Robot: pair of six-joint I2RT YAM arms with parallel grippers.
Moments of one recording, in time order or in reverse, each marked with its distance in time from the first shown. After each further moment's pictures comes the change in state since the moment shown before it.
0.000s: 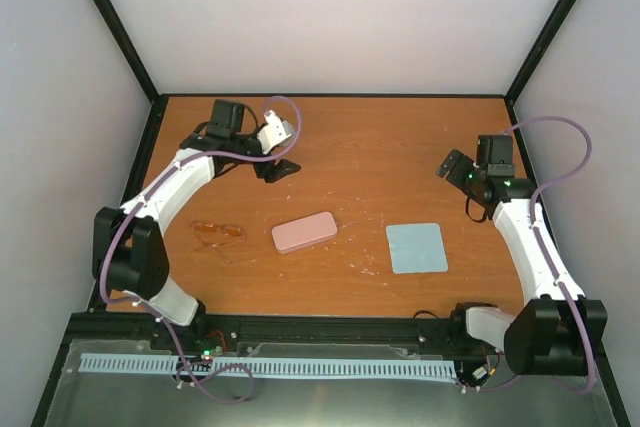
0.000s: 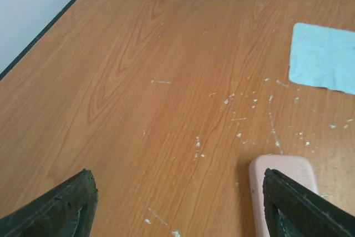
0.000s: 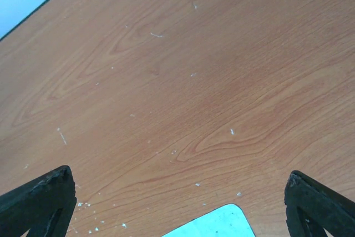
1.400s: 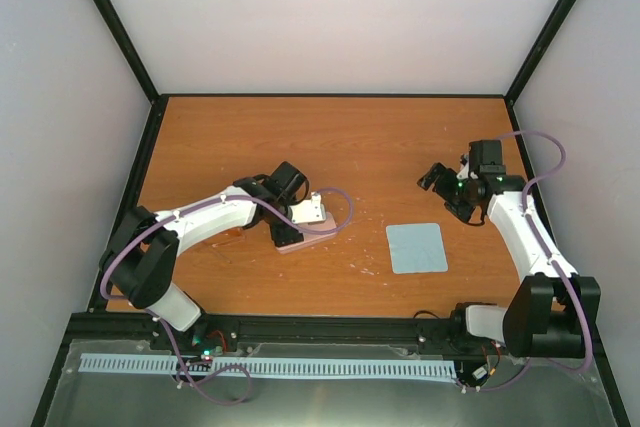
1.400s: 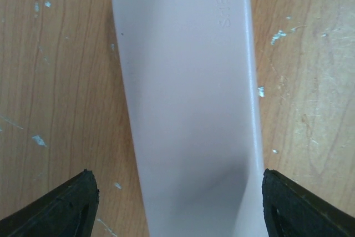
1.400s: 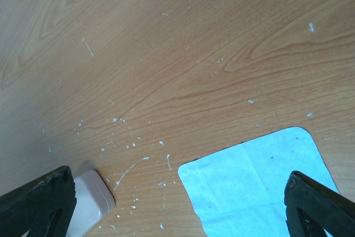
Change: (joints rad) left arm -0.420 0.012 -0.241 -0.165 -0.655 0.026; right arm -0.001 0.066 -0.024 -0.103 -0.329 0.043
